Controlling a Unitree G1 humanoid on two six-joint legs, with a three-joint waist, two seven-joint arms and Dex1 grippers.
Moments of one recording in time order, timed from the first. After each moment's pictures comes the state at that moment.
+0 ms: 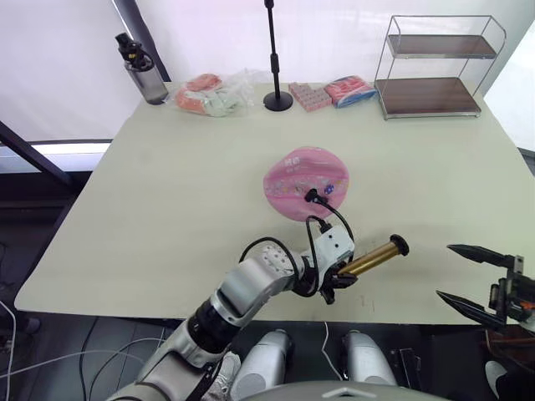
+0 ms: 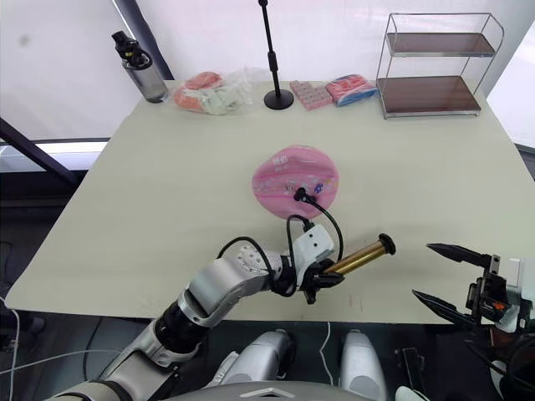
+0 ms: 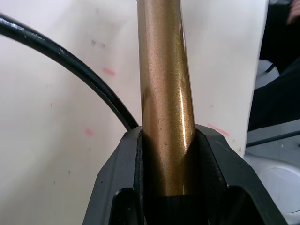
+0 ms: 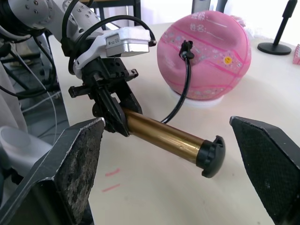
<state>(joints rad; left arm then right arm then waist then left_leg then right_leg) -0.39 0.30 -0.56 -0.34 -0.30 0.97 -0.60 0.31 -0.65 -0.45 -0.16 0.69 -0.07 1.37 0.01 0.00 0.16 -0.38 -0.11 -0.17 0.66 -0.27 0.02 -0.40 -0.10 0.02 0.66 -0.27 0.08</state>
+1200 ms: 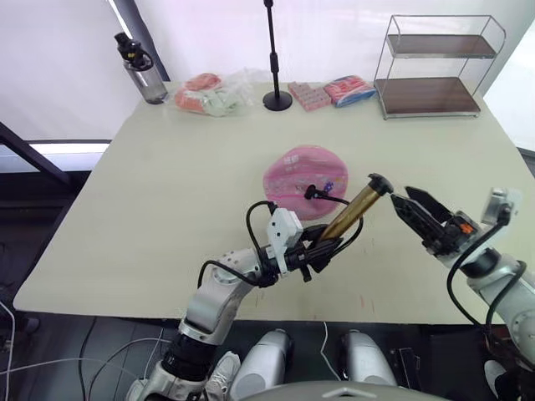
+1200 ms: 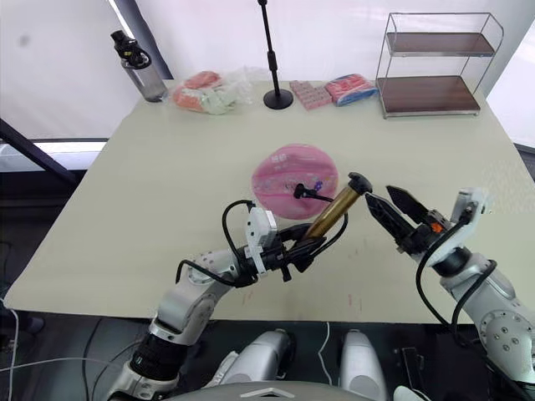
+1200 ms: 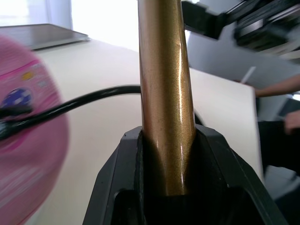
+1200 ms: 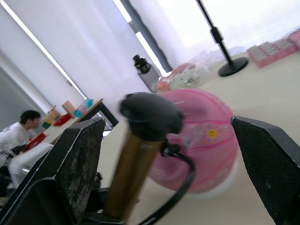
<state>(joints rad) -0.14 0.25 -0.29 -0.19 -0.27 0.18 -0.75 0.06 -0.46 -0.30 -0.52 1.16 0.58 0.46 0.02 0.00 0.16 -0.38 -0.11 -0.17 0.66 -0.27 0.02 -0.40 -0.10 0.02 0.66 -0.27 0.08</state>
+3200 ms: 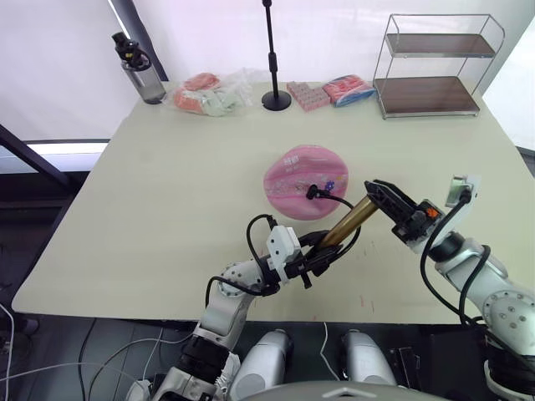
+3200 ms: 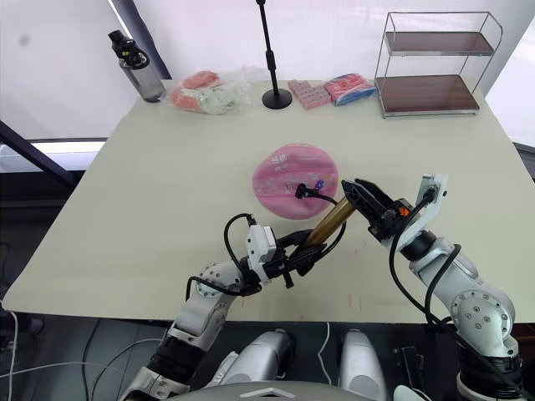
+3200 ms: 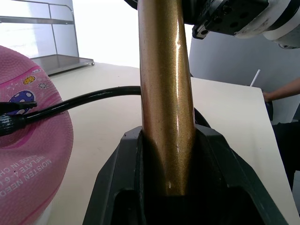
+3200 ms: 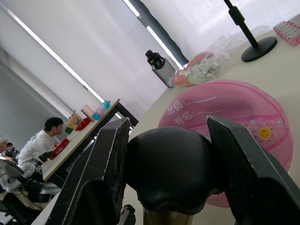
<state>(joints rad) -0.12 0.19 -0.30 0.02 -0.25 -0.15 -0.85 -0.07 -0.37 -0.20 -0.50 1.22 0.66 0.30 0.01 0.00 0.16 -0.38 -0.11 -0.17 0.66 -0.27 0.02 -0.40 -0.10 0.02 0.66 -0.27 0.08</state>
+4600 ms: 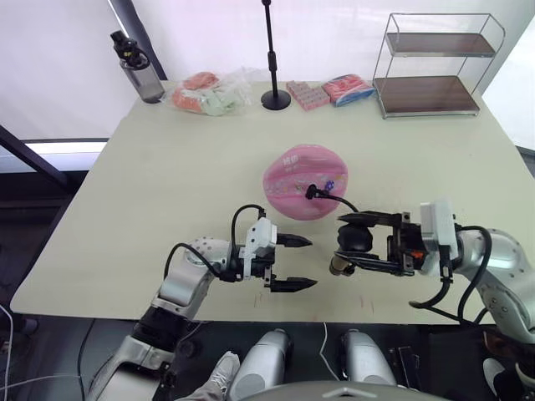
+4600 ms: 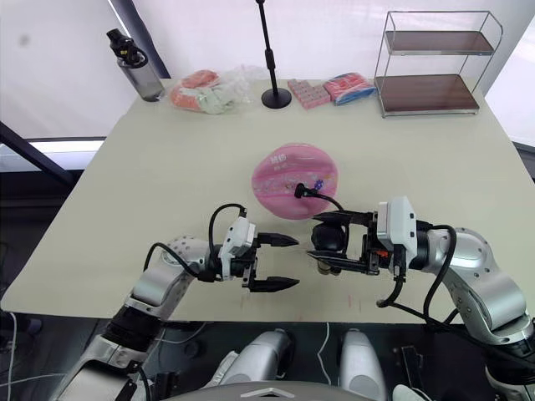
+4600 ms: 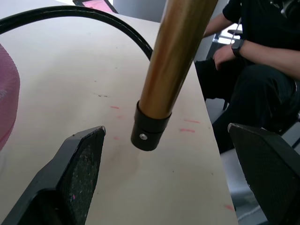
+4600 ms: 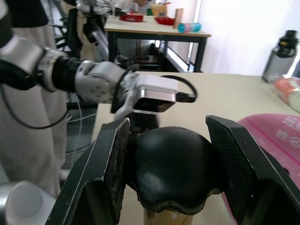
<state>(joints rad) -0.29 0.52 -0.28 0.02 -0.36 0.15 -1.26 -0.14 -0.66 0.04 -0.53 0.62 0.25 1.07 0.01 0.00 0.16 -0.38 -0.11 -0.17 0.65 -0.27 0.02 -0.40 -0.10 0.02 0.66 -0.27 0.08</state>
